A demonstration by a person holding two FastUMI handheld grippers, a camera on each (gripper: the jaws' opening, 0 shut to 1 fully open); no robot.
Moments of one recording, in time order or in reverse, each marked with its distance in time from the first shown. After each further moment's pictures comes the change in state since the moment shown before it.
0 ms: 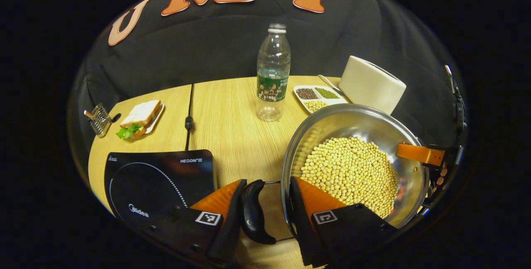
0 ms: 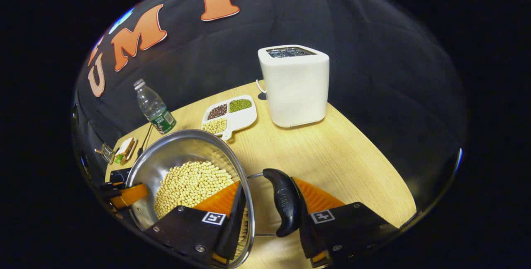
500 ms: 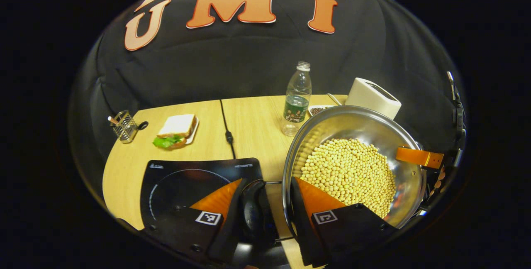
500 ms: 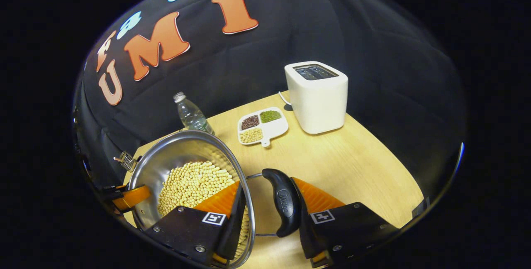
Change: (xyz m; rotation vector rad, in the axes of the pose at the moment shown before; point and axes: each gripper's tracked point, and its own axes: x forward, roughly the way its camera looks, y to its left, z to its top) left arm -0.086 0.062 0.027 -0.037 -0.055 0.056; right arm -0.055 0.077 0.009 0.005 -0.043 0.084
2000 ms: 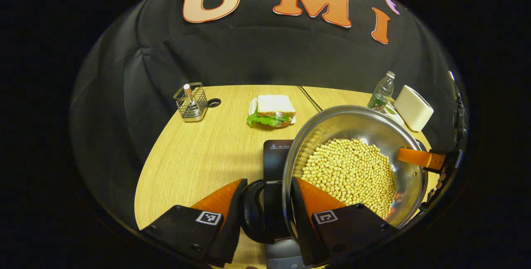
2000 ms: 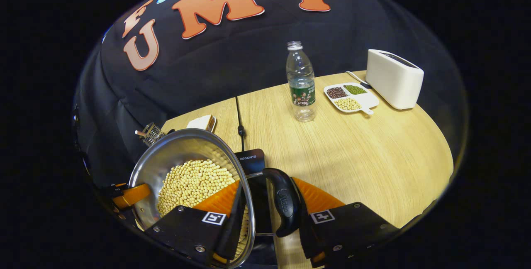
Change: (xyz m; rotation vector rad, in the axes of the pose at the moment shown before) left arm -0.053 0.244 -0.051 -0.103 0.099 0.137; right arm 0.023 0.235 -0.094 -0.096 0.118 0.106
